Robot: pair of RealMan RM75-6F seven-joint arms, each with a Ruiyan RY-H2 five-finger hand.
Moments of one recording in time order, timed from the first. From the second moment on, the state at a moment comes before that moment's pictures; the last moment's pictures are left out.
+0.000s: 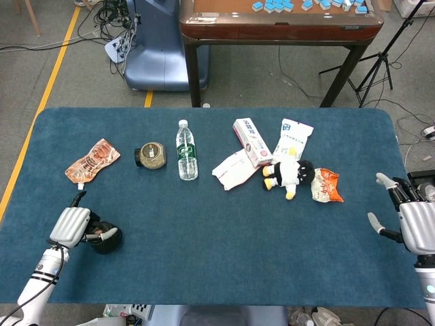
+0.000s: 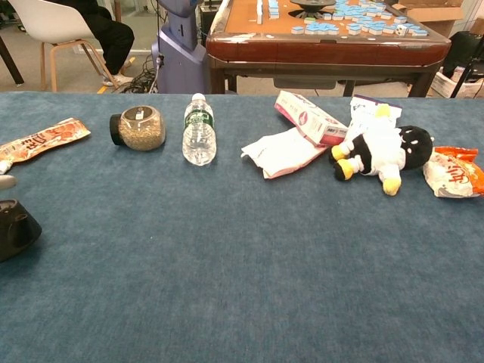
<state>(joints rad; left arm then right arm) -0.36 -1.31 -0.07 -1.48 1.40 1.18 -0.03 0.12 -1.00 0.12 -1.69 -1.49 1.48 0.03</state>
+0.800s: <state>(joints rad) -0.33 -1.30 -0.15 -1.58 1.31 1.28 0.05 0.12 -1.02 0.11 -1.65 -1.48 1.47 0.06</state>
